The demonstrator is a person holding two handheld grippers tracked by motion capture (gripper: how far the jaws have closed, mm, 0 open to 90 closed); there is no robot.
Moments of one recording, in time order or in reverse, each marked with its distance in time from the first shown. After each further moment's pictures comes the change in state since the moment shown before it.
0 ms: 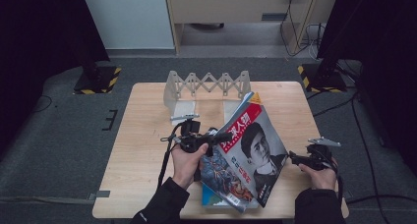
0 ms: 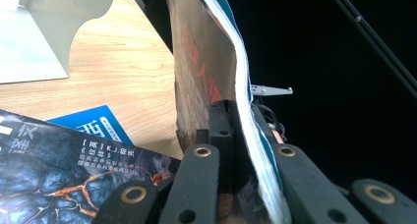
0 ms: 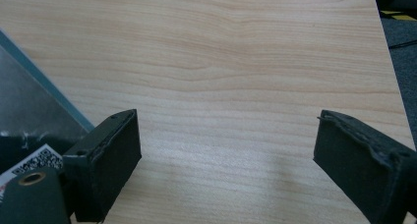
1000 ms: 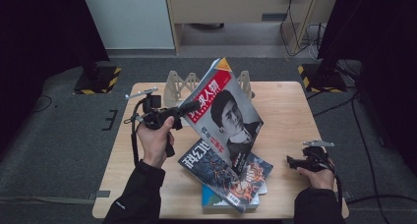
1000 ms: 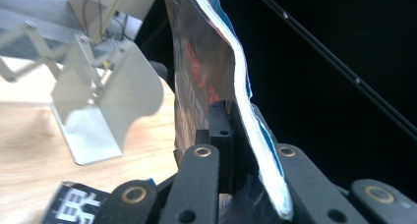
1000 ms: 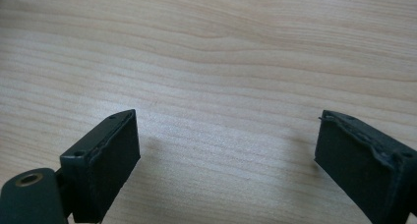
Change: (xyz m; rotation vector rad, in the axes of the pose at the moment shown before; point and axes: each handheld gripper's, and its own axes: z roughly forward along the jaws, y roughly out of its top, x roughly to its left) left arm 0.003 0.065 -0.087 -0.244 0.072 0.040; right arm 0.002 -0.008 0.013 0.067 0.026 -0.078
